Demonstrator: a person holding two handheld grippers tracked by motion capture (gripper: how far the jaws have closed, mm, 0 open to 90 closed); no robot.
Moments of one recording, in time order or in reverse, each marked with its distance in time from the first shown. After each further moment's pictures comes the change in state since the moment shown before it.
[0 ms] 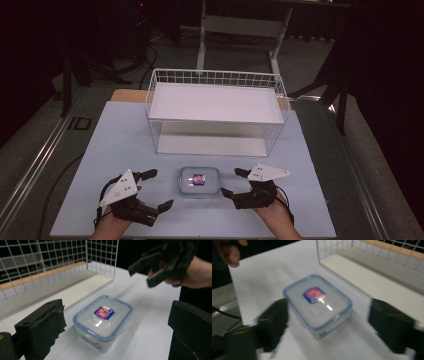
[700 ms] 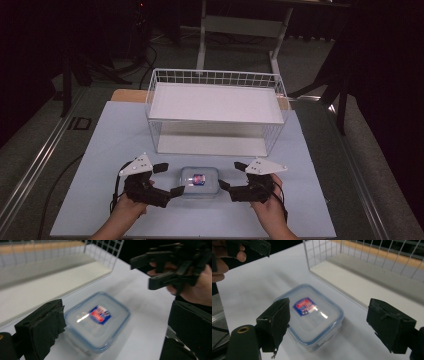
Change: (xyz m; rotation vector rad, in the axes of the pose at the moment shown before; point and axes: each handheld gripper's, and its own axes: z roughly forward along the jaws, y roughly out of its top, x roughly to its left) left arm 0.023 0.015 0.033 0.098 -0.040 -0.235; right arm -0.003 0.009 0.009 -0.025 -0.071 0.050
